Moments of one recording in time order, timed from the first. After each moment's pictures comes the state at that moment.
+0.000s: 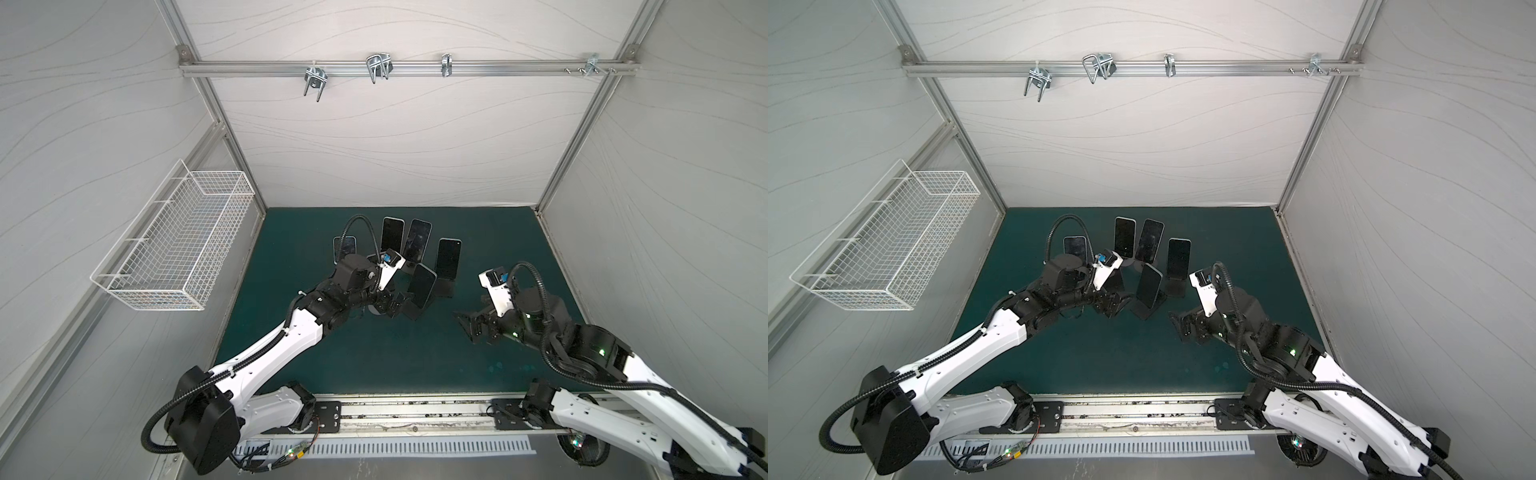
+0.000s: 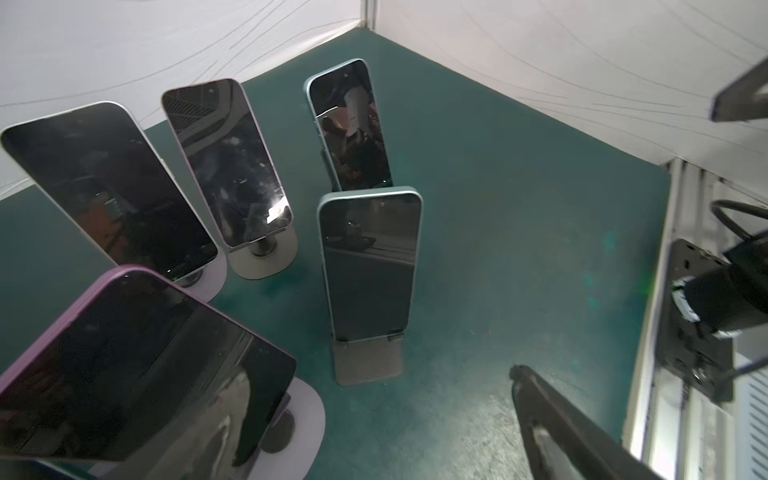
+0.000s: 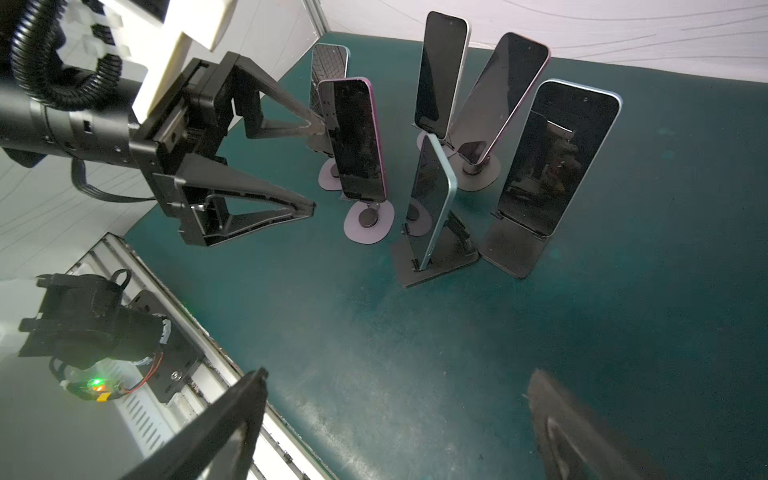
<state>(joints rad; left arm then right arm) -0.61 1.16 0.84 -0.22 0.27 0.07 0.94 0.69 0.90 -0.77 0.12 0.32</state>
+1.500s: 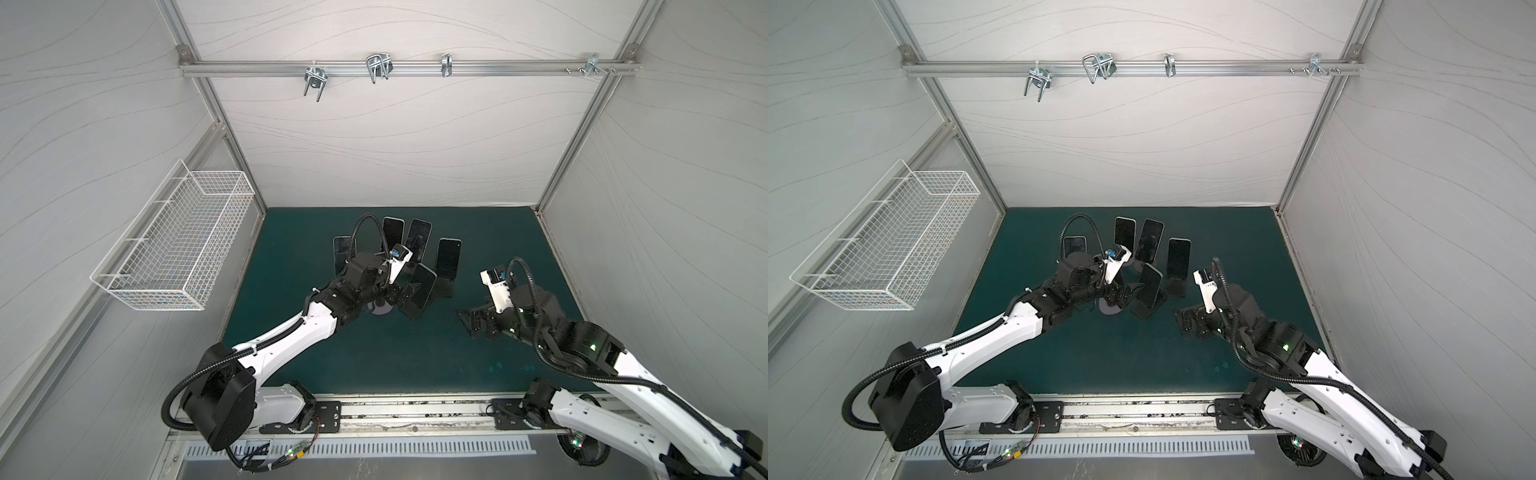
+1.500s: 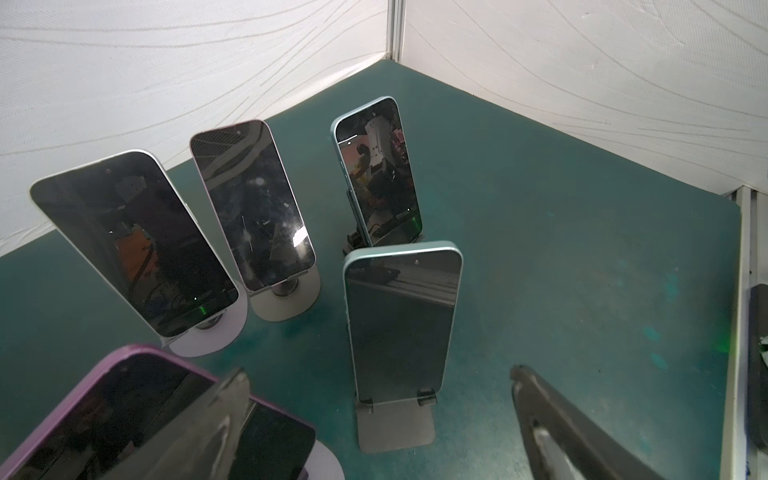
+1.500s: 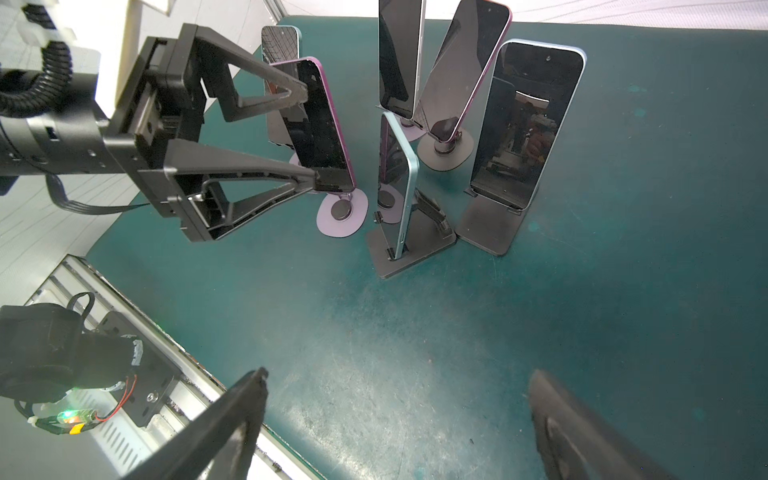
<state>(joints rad) -0.64 1.28 0.83 0.00 0.20 0.07 0.87 0.72 0.88 -0.78 0.11 0.37</state>
